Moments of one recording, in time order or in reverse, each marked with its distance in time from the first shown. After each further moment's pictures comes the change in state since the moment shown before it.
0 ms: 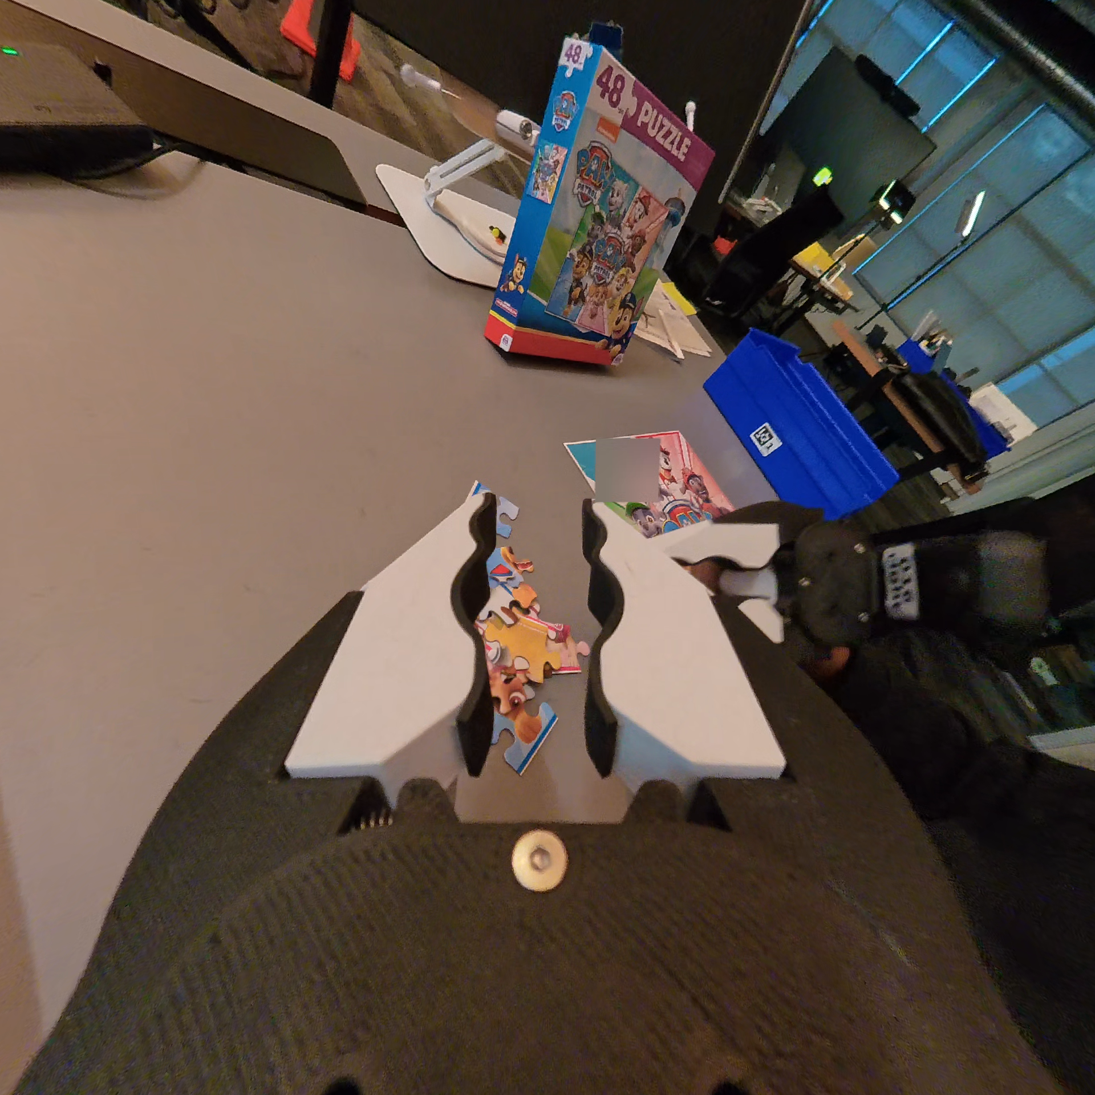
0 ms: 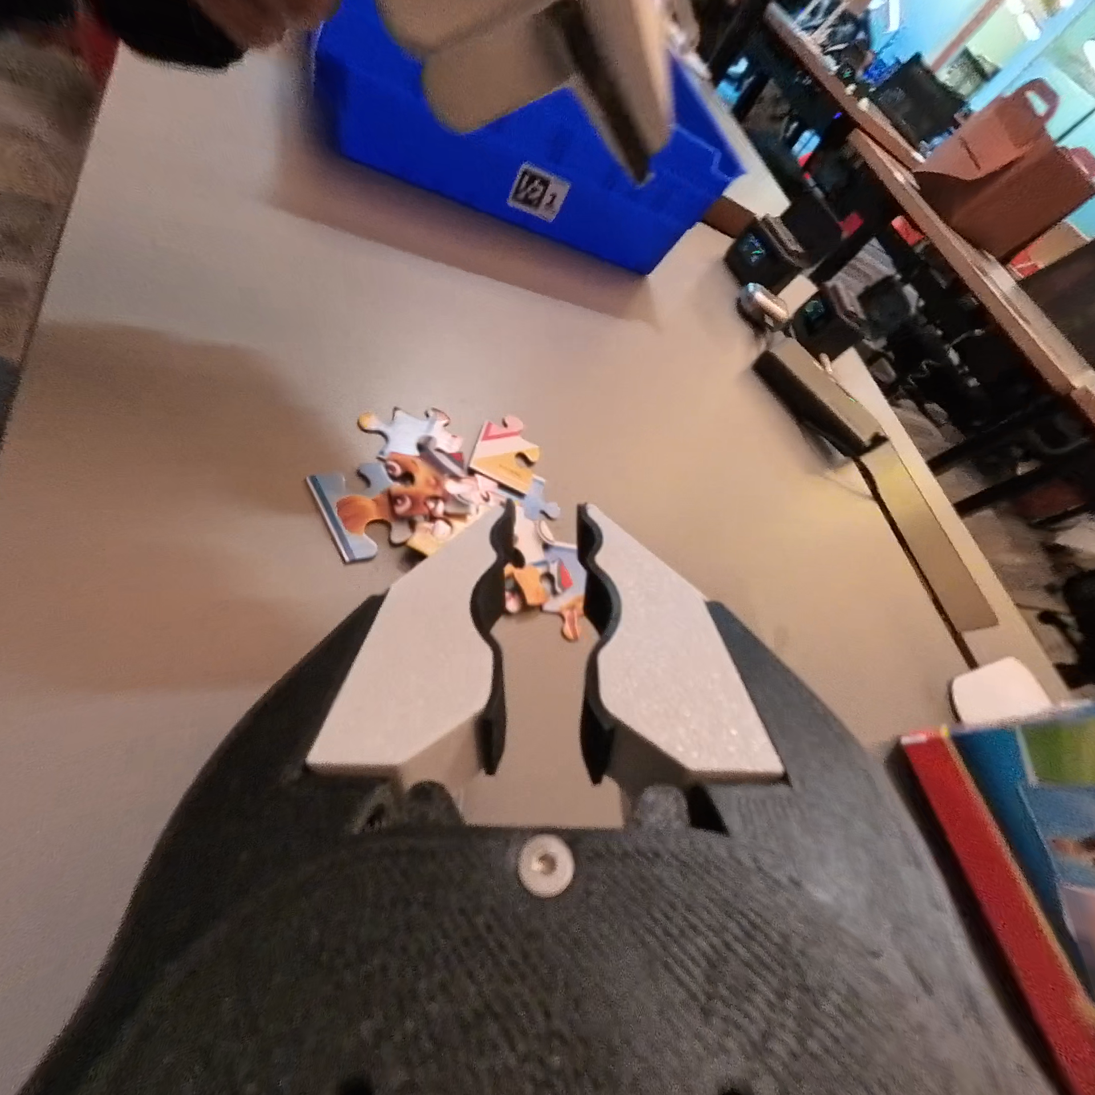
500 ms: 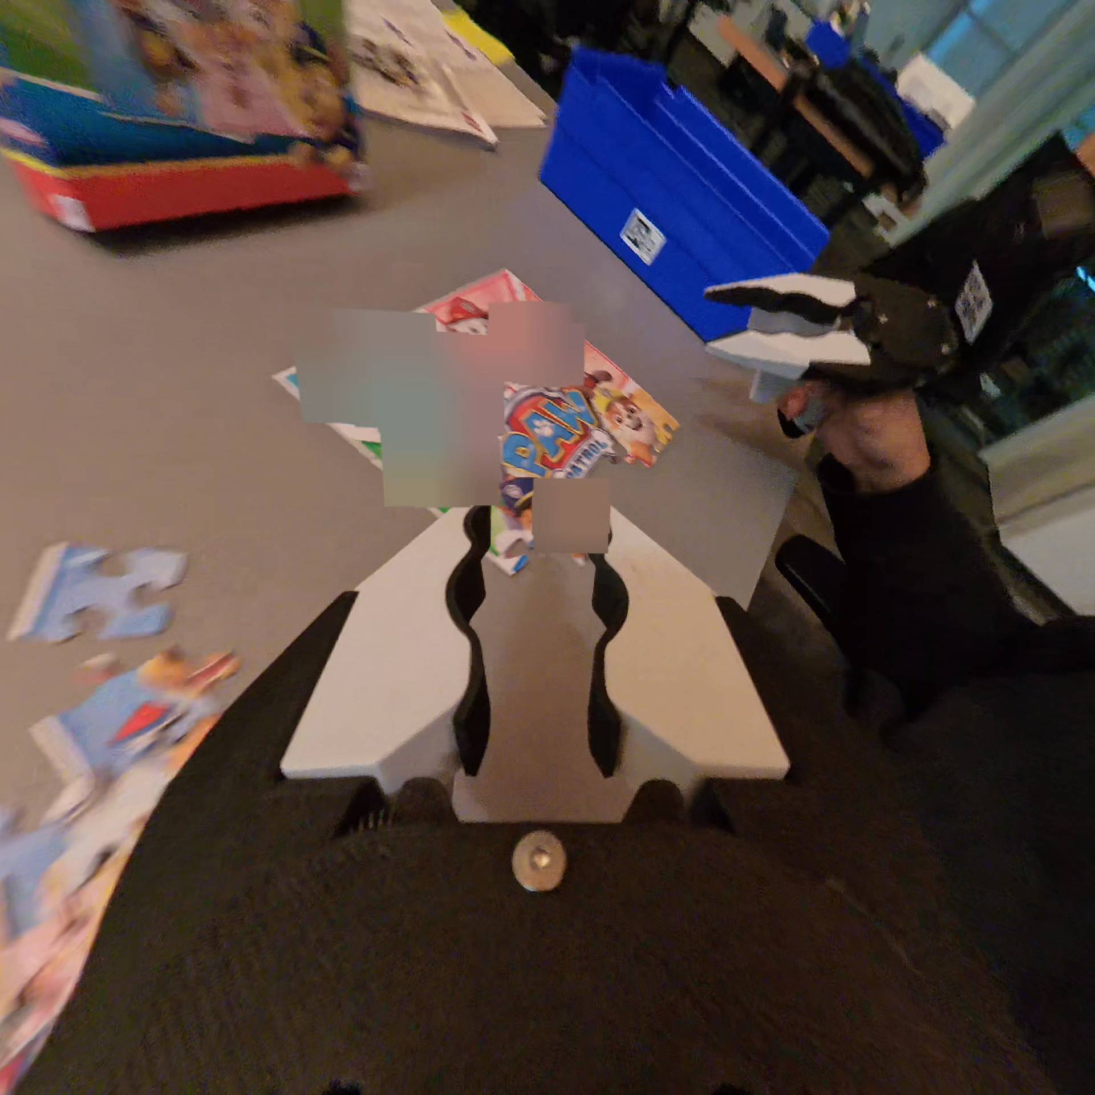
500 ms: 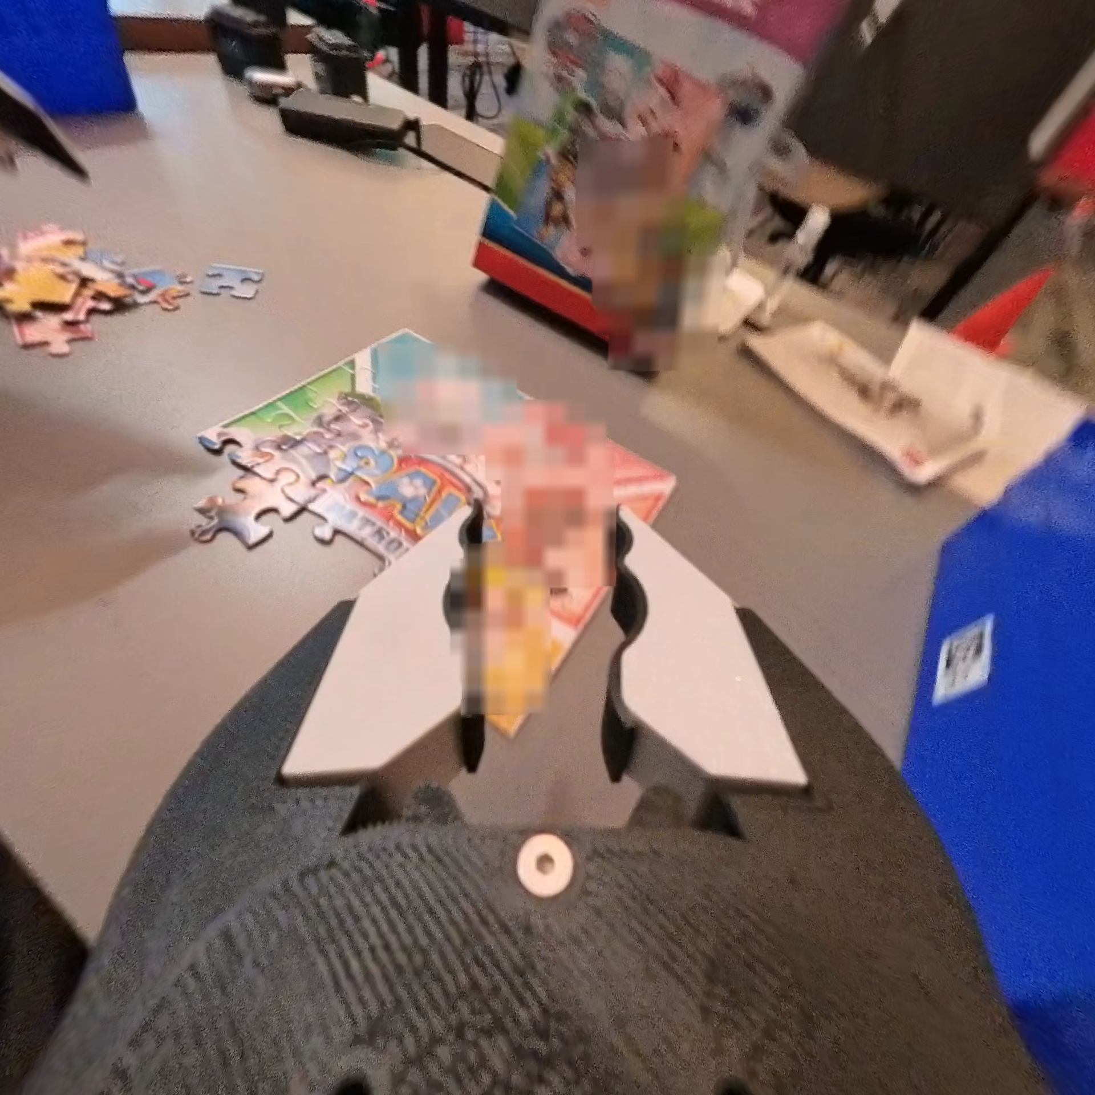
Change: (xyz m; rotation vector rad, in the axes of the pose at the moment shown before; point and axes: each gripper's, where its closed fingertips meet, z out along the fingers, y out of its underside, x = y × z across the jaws) left arm 0.127 0.091 0.124 -0.293 0.242 0.249; right arm 0.091 0.177 -0.287 -0.126 0.513 0.537
